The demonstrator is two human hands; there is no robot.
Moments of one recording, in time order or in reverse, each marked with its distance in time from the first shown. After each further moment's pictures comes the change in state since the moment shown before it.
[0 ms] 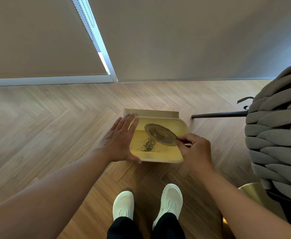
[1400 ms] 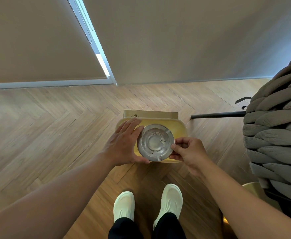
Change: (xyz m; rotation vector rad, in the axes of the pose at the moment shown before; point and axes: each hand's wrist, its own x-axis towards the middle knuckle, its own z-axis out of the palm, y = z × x) left_hand -0.003 0.022 -0.004 -0.142 0.147 0.030; right_hand 0.008 -0.003 0.003 0.564 -0.256 0.606
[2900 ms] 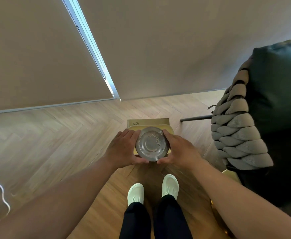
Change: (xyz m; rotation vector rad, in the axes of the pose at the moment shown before) left_hand -0.075 0.070 -0.161 -0.004 0.050 0.024; right_hand -0.154 -0.098 0.006 -1.175 -0.077 -0.538
